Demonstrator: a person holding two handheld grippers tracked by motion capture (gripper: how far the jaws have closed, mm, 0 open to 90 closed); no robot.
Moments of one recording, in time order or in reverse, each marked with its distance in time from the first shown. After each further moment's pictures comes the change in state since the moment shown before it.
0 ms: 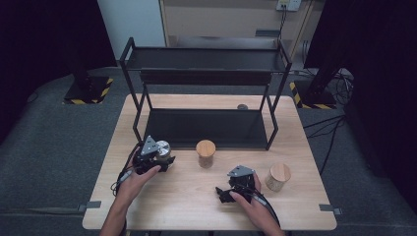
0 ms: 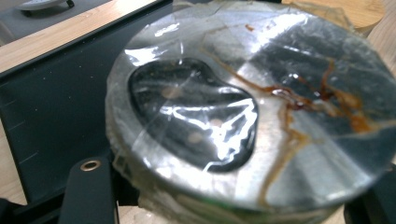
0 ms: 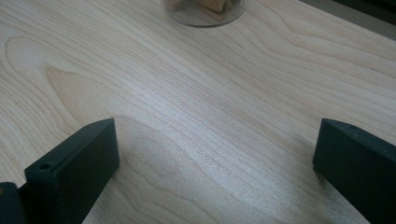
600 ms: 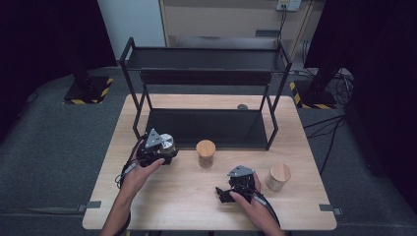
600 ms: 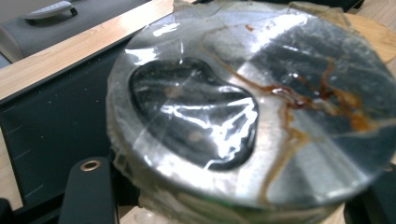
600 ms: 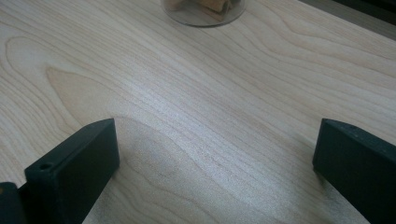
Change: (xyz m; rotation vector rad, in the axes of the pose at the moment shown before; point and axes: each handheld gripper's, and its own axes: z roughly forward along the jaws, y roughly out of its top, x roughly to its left) left arm 0.007 0.021 0.011 -0.021 0.008 0.007; right arm 0.000 0.000 0.000 0.000 0.000 0.001
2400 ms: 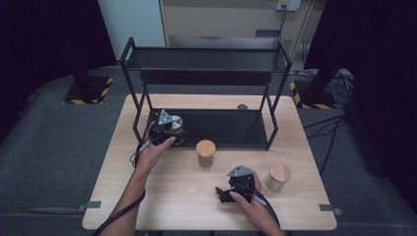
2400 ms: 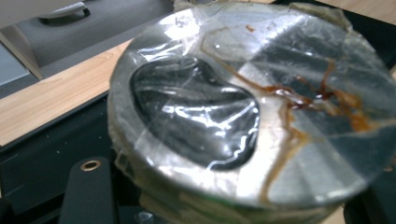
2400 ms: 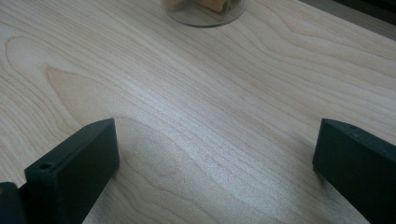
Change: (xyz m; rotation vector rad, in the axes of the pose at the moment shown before) left arm 0.031 0.043 0.054 -0.001 0.039 -0.042; right arm 0.000 0.000 0.000 -0.001 0.000 -0.001
